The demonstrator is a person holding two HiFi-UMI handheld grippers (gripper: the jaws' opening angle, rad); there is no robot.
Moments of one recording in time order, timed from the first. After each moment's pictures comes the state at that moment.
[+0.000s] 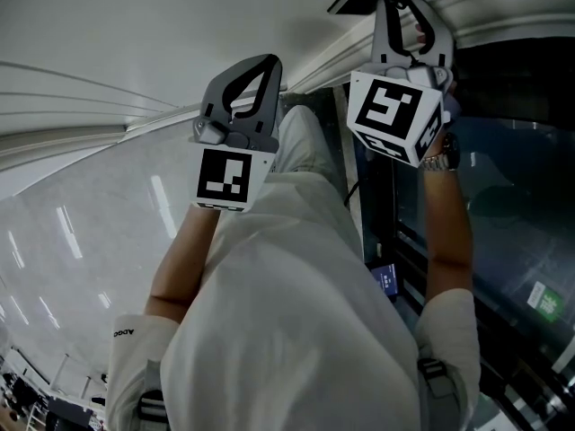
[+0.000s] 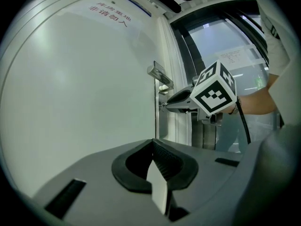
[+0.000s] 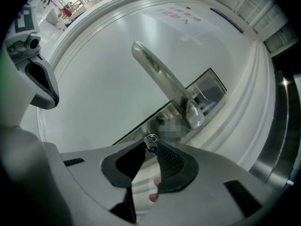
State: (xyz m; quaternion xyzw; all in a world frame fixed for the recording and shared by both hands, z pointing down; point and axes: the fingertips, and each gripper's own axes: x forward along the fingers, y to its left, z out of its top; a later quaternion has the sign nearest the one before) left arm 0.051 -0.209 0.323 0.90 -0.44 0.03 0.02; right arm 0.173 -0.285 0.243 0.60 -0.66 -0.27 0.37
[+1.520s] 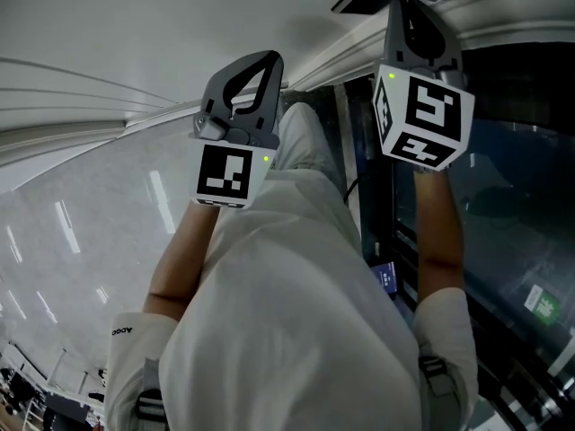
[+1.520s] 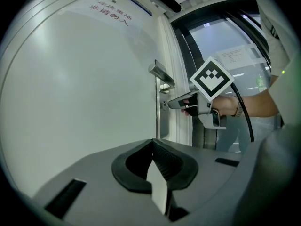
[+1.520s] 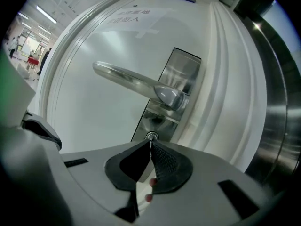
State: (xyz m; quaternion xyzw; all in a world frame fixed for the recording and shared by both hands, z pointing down) left arm 0.049 -0.212 0.325 0.89 -0.44 0.03 0.02; right arm 0.177 -0.286 0.240 0.63 -0.74 -0.10 0.23
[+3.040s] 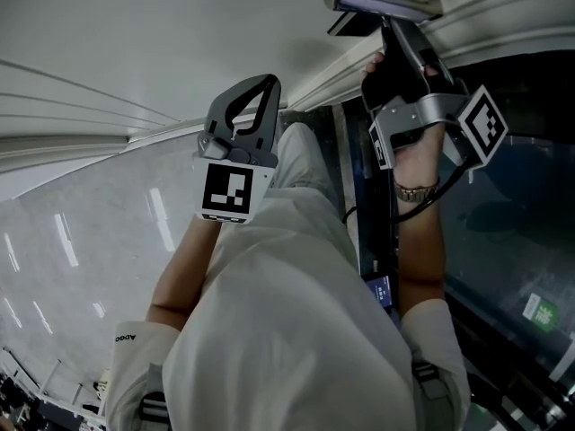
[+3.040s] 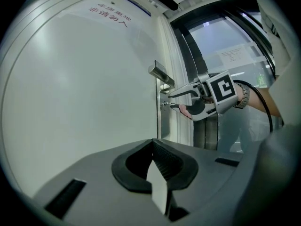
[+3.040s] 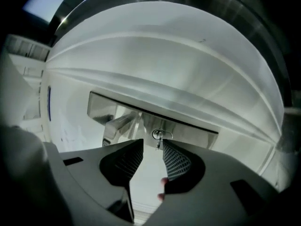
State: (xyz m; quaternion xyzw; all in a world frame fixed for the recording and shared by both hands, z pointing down) left arm 0.049 -0.209 0.328 0.89 -0.45 0.03 0.02; right arm 0.190 -0.281 0.240 0.44 -0.69 0.49 -0.30
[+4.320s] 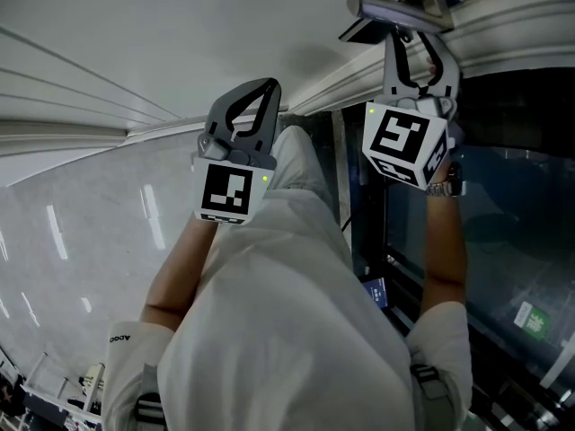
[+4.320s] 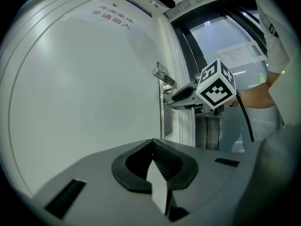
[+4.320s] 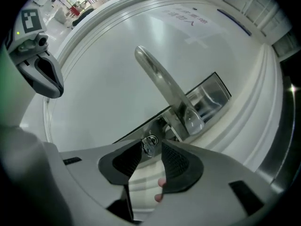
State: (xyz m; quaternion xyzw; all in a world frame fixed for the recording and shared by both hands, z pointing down) left arm 0.033 -0.202 0.331 0.88 -0.46 0.04 0.02; right arm 0.175 -0.280 0.241 0.57 -0.66 -0.28 0.40
